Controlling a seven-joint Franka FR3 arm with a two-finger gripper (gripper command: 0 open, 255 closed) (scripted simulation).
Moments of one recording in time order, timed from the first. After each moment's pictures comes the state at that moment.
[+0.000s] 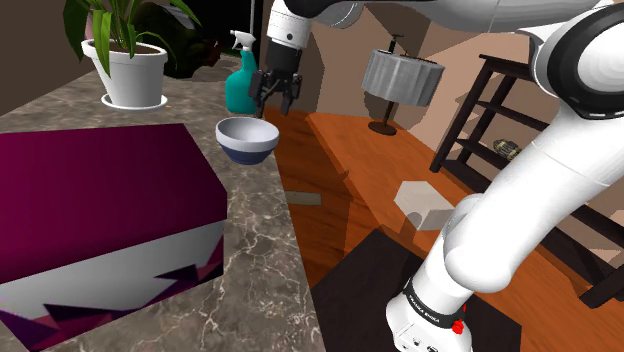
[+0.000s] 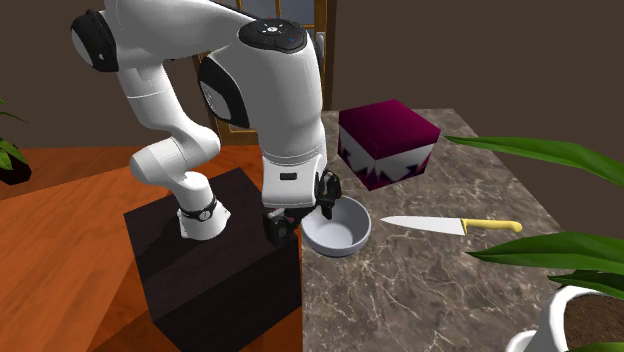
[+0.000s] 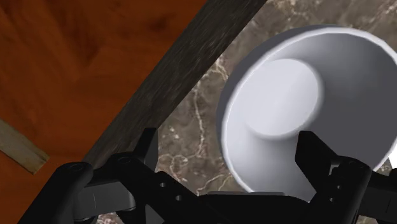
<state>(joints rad) 0.12 -0.17 0.06 -1.92 0.11 1.80 0.07</state>
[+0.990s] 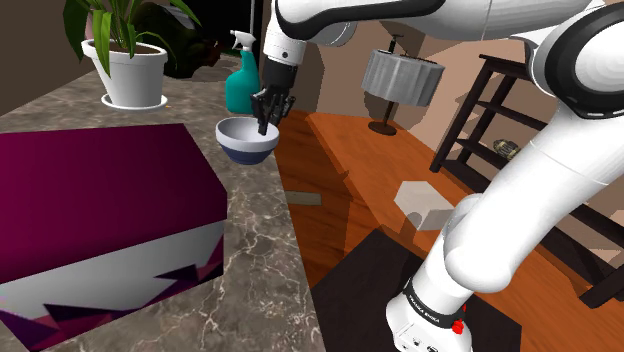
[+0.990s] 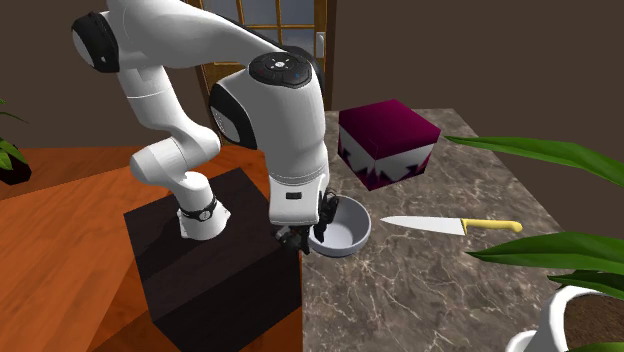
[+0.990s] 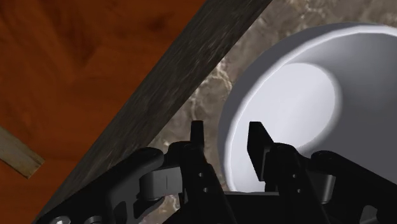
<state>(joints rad) 0.12 -0.16 0.07 -2.00 0.11 1.88 0.07</state>
